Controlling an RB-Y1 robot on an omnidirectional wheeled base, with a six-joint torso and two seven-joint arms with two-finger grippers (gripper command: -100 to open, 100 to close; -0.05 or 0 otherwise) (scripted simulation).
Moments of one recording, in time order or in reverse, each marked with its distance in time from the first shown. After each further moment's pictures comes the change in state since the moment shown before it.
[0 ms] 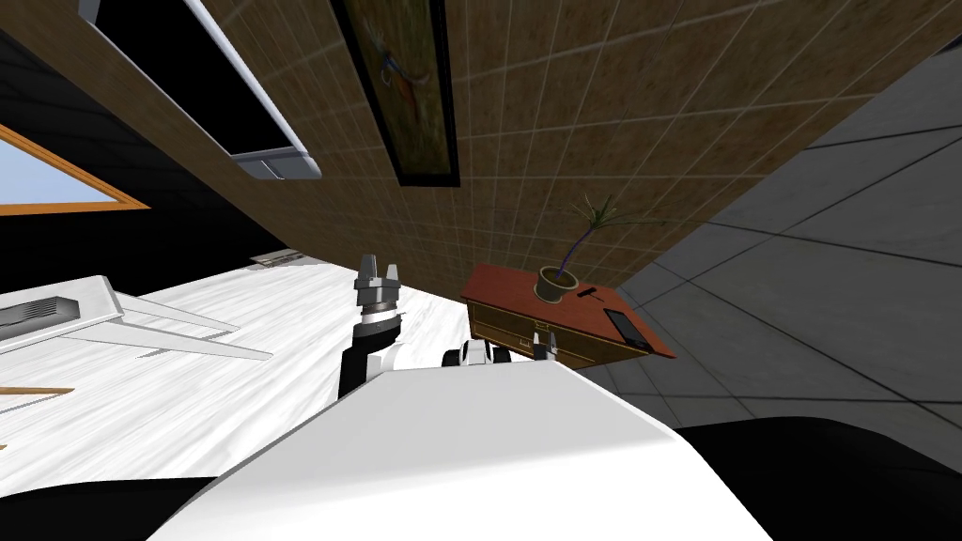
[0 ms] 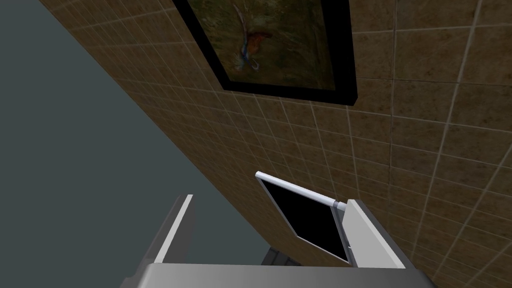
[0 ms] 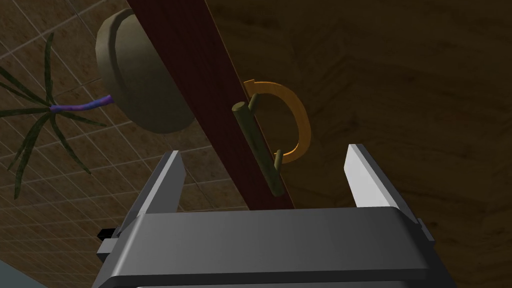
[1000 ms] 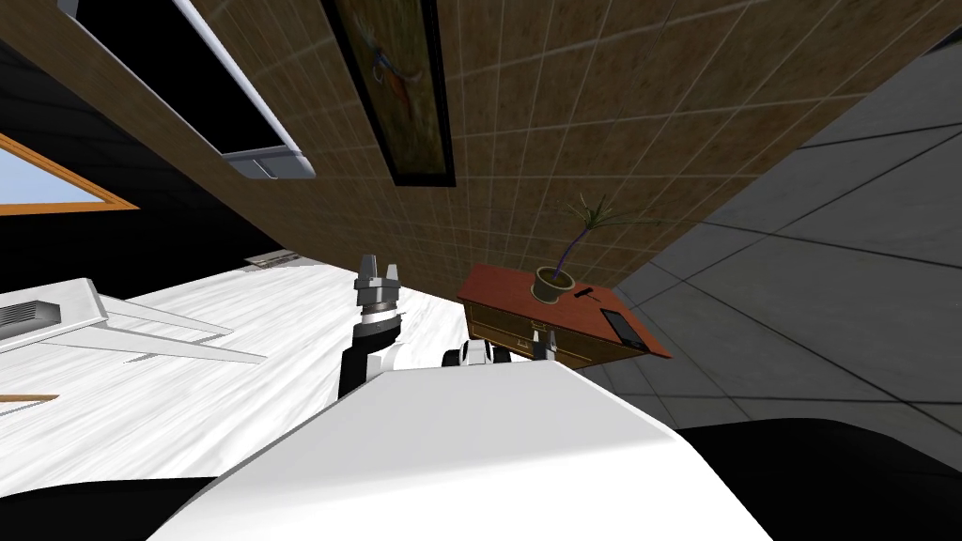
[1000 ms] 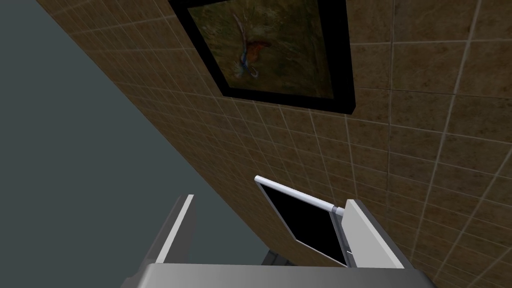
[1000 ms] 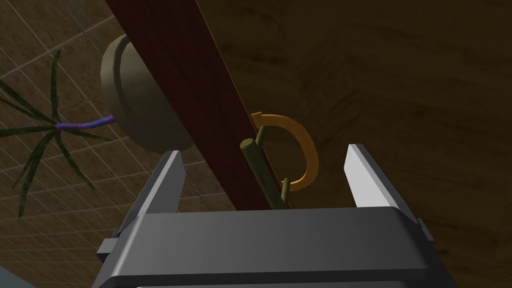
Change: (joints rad) left arm 0.000 0.000 0.000 0.000 0.000 0.000 0.000; right arm -0.021 0.004 -0.007 0.001 -0.020 -0.011 0.001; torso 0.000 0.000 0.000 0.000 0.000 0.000
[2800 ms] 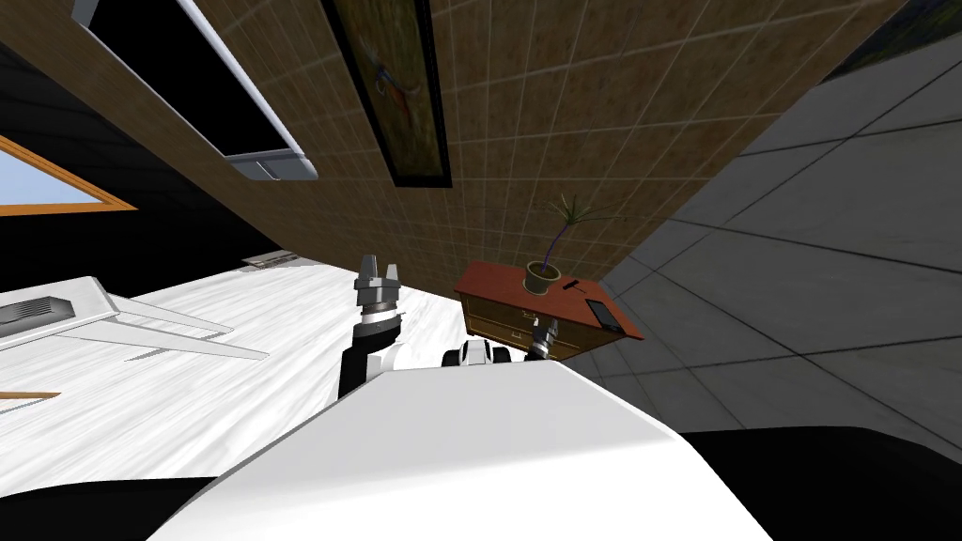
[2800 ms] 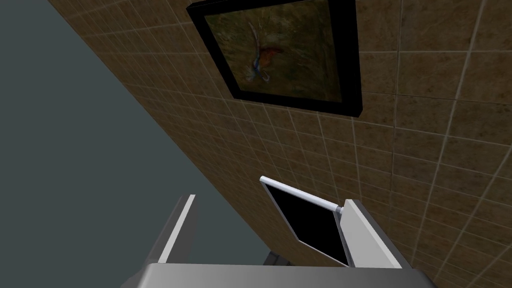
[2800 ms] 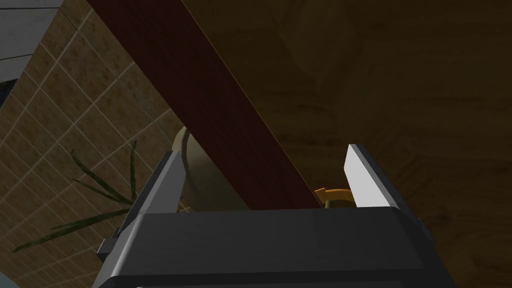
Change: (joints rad) left arm 0.000 0.000 0.000 0.000 0.000 0.000 0.000; right arm -0.090 0.043 -0.097 -0.131 -0.196 -0.155 -0.035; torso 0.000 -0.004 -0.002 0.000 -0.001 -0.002
